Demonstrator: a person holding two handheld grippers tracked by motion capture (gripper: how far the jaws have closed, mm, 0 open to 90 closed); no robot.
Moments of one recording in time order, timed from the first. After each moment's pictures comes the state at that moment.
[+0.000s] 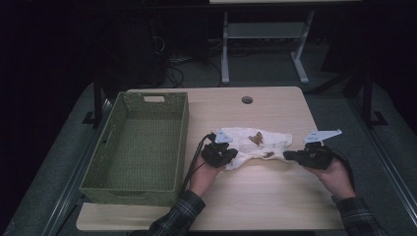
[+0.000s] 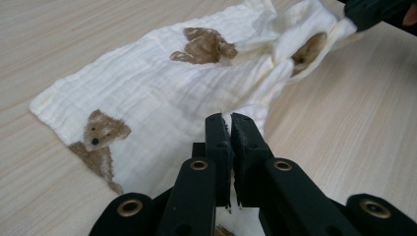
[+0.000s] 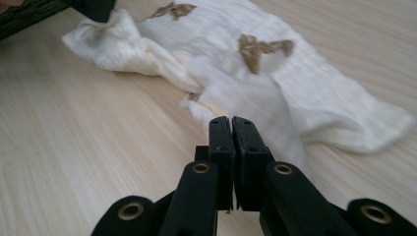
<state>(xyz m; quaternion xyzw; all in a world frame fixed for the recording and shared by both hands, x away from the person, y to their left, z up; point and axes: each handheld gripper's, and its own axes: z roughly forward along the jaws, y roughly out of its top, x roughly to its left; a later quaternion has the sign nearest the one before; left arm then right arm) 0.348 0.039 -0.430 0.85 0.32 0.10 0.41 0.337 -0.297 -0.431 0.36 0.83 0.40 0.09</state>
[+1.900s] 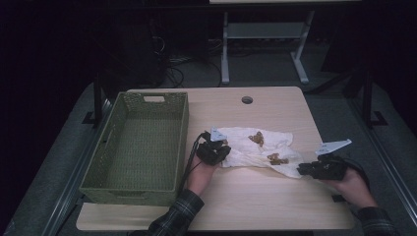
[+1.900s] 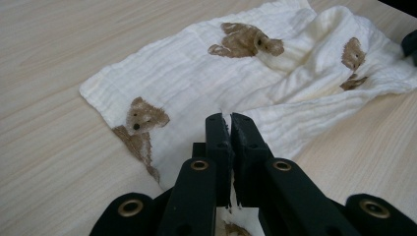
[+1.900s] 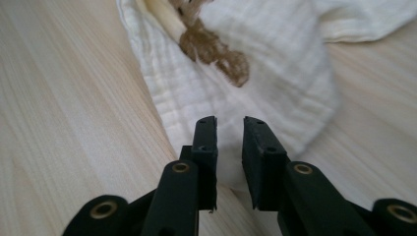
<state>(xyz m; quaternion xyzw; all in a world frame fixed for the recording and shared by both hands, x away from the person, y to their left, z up) 0.354 0.051 -0.431 0.84 0.35 0.13 0.40 0.318 -0.336 -0.456 0.36 0.86 0.34 0.06</state>
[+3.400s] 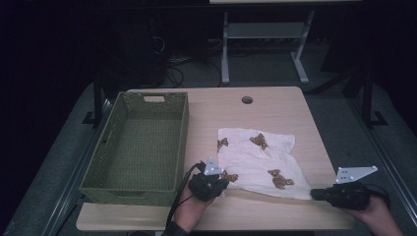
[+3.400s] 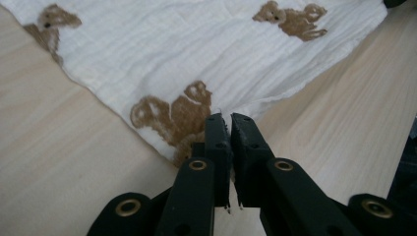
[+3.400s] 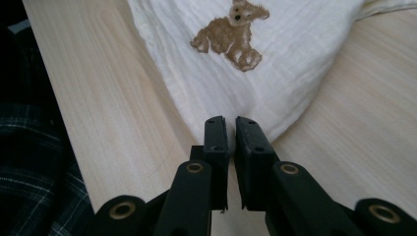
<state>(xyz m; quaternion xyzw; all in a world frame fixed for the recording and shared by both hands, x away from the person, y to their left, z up) 0.255 0.068 -0.429 0.86 0.33 0.07 0.37 0.240 -0.357 -0.453 0.31 0.87 0.37 0.03</state>
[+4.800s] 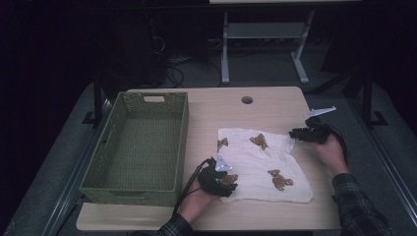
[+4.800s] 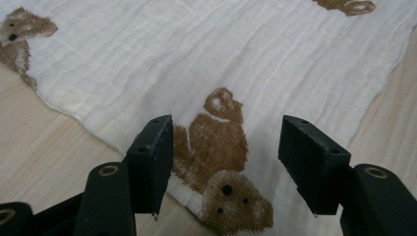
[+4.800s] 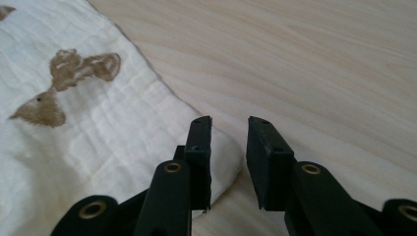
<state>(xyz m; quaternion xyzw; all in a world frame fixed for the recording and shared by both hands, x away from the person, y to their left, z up) 0.290 0.049 -0.461 0.89 0.28 0.08 0.35 0.439 -0.329 -0.458 0.45 0.81 0.34 0.12</state>
